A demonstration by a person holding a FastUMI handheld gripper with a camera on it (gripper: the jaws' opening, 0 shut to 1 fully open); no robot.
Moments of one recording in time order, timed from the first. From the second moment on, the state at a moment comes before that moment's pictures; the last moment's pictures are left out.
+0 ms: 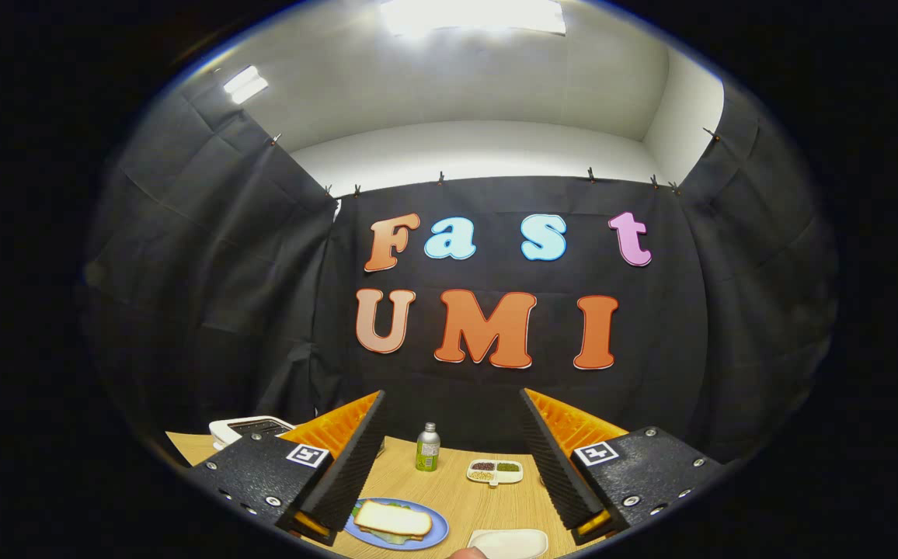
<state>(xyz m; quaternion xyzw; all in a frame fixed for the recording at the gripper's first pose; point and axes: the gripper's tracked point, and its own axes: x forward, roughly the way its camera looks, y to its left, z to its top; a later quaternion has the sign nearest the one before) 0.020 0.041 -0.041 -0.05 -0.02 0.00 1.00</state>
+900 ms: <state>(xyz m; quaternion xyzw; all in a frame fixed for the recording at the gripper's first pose) 0.018 0.045 -0.039 -0.05 -0.03 0.00 1.00</state>
